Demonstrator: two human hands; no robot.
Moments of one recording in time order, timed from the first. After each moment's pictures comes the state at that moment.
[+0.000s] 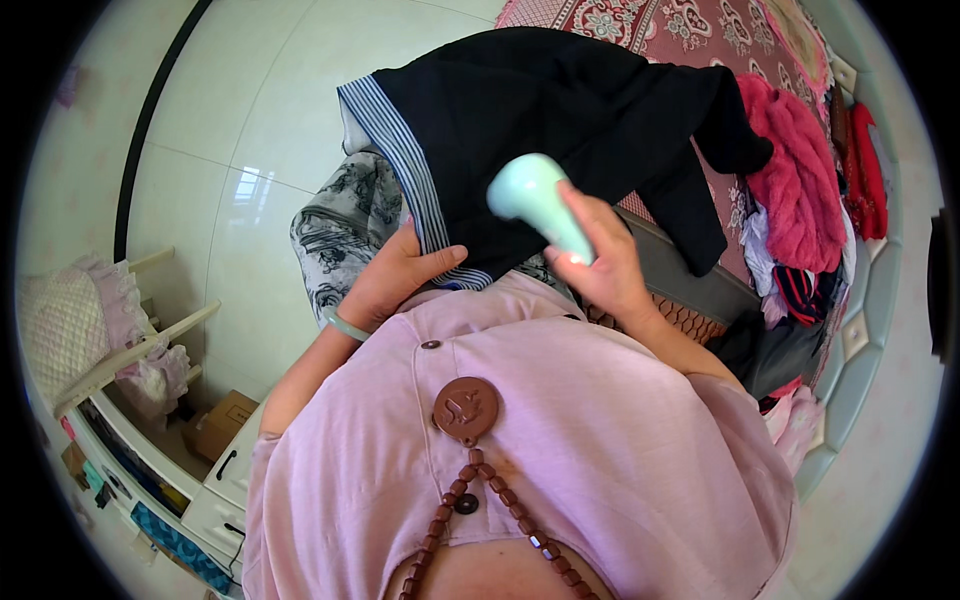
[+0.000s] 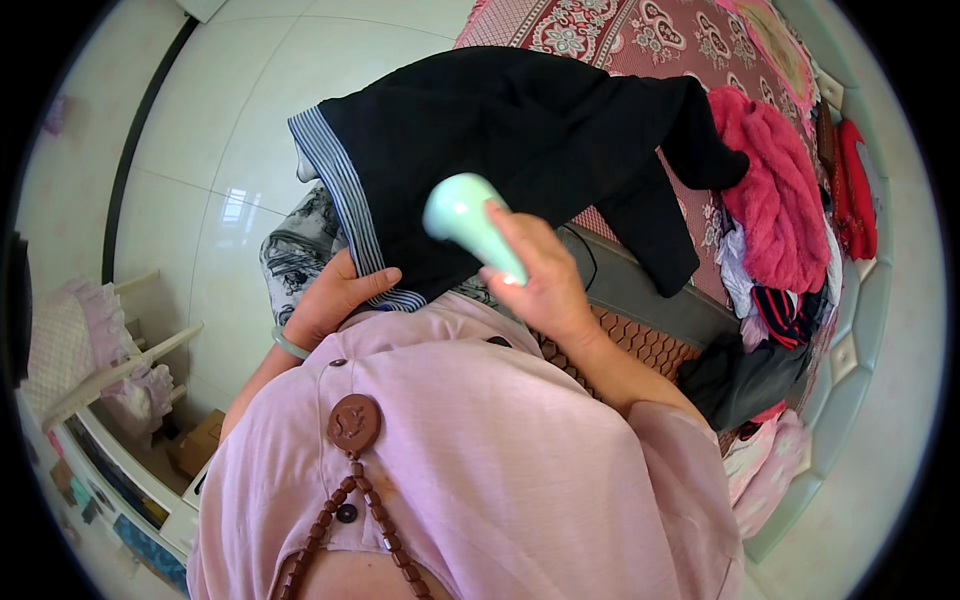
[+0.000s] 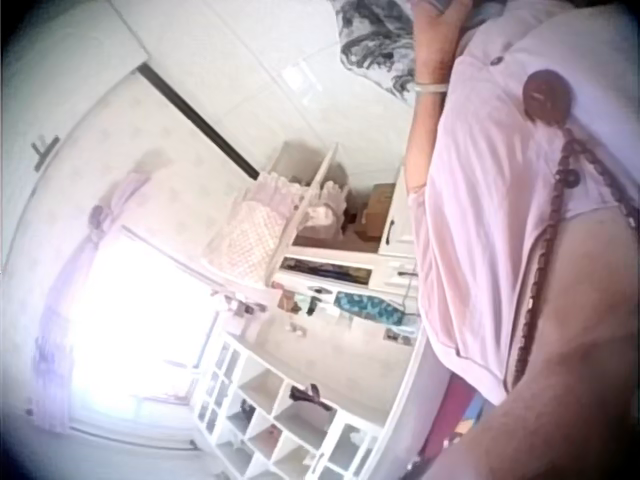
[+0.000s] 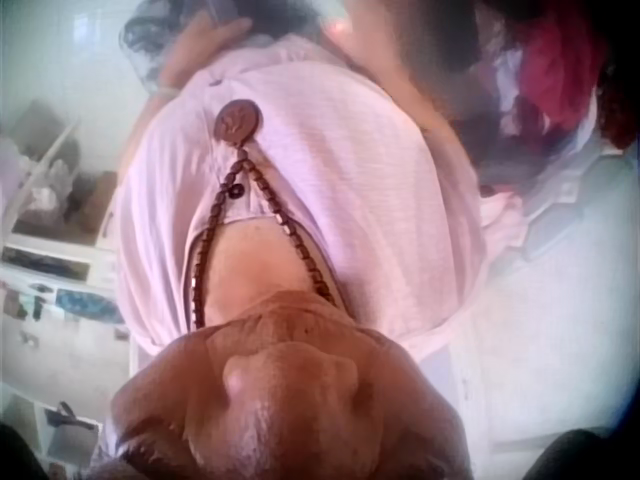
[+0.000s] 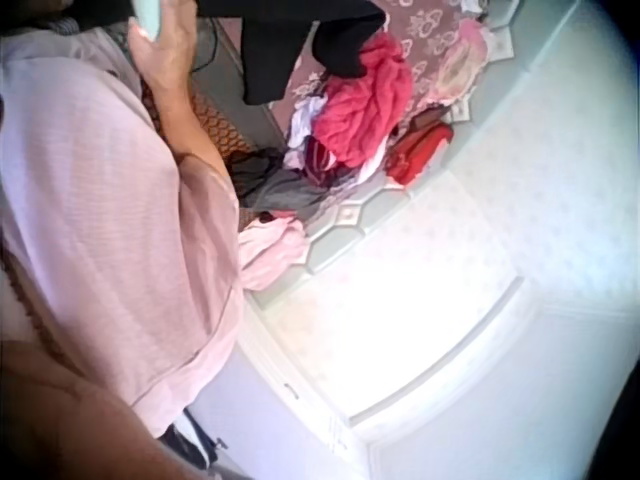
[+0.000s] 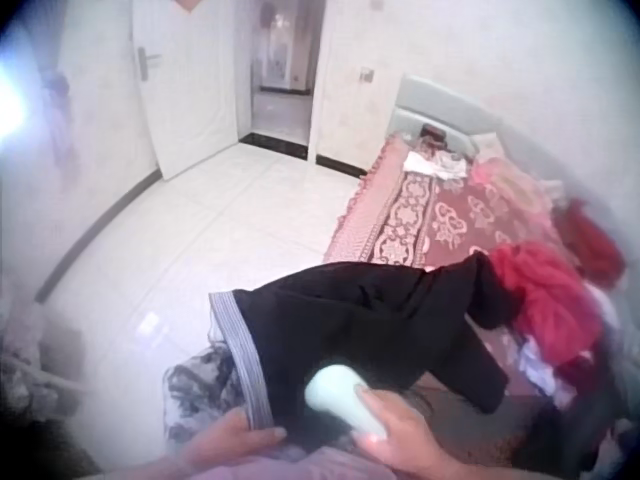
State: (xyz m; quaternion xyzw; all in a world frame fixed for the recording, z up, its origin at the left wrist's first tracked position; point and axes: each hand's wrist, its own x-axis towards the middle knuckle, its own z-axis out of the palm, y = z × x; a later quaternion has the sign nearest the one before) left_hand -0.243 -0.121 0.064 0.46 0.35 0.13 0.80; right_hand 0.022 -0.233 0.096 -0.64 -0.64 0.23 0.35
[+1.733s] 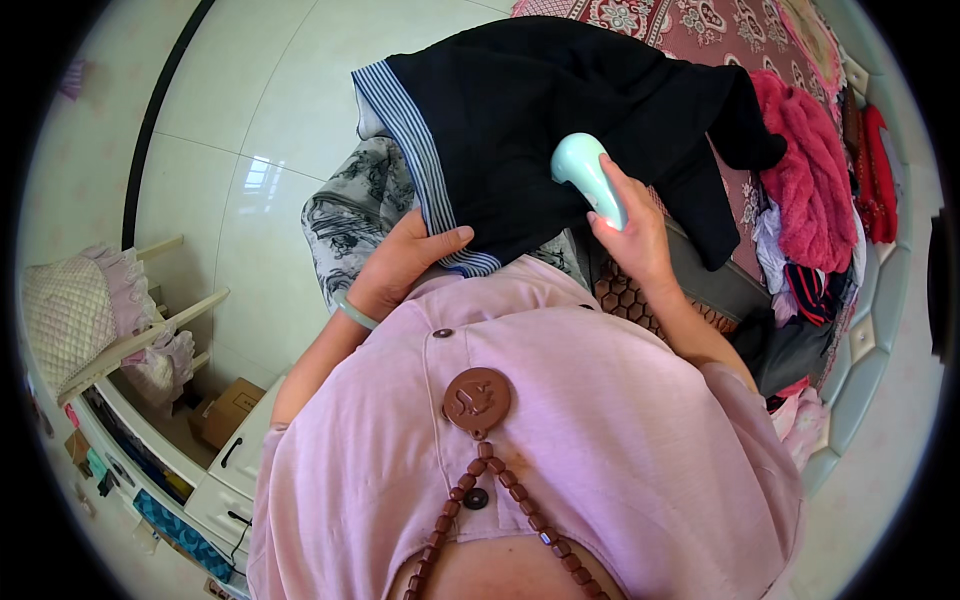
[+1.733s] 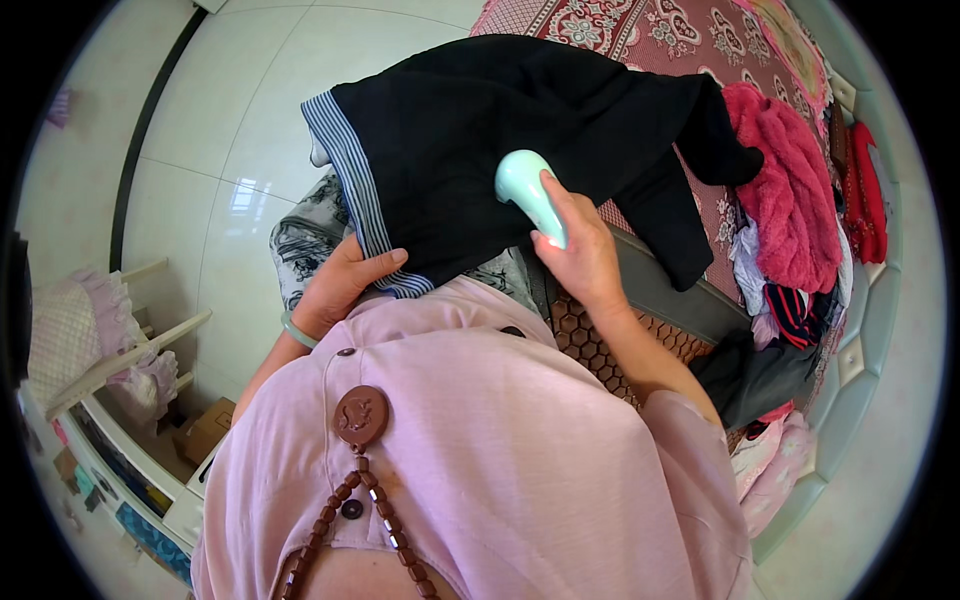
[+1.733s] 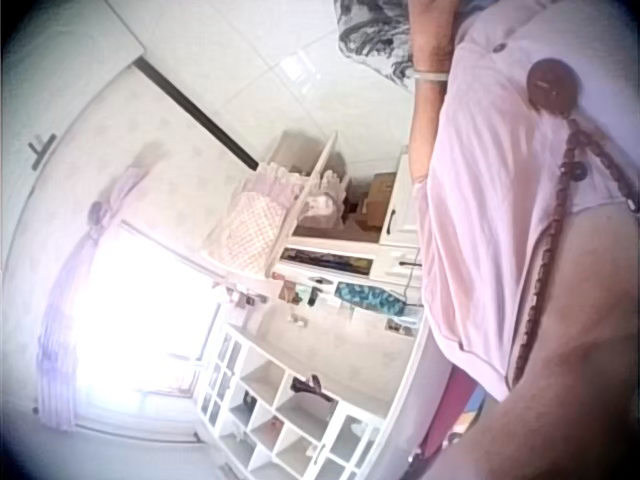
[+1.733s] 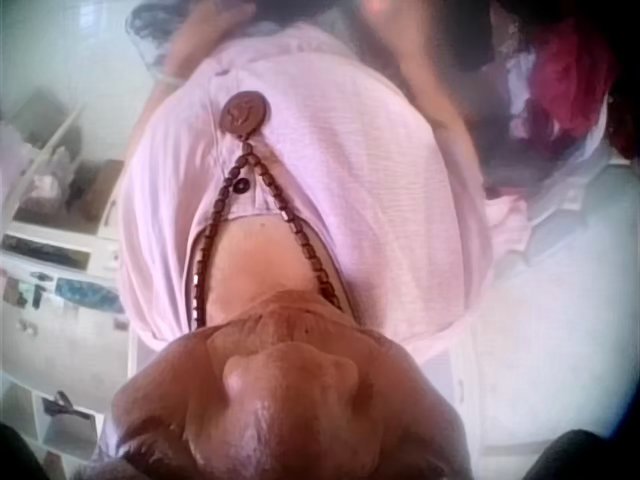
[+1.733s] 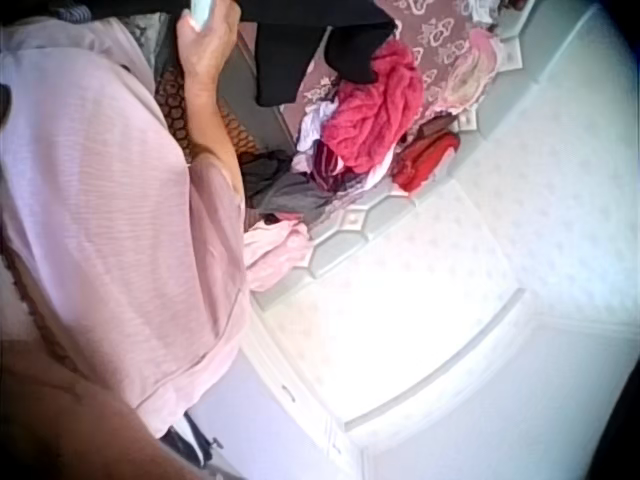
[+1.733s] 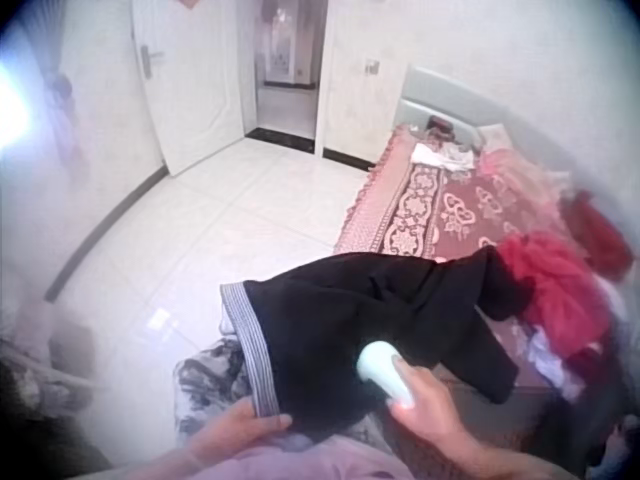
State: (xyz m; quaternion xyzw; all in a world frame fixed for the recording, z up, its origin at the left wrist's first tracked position) left_hand -0.245 -0.125 0.068 0.32 0.34 0.18 0.86; right_hand 0.055 -0.231 0.068 -0.70 -0.61 0.20 0.32
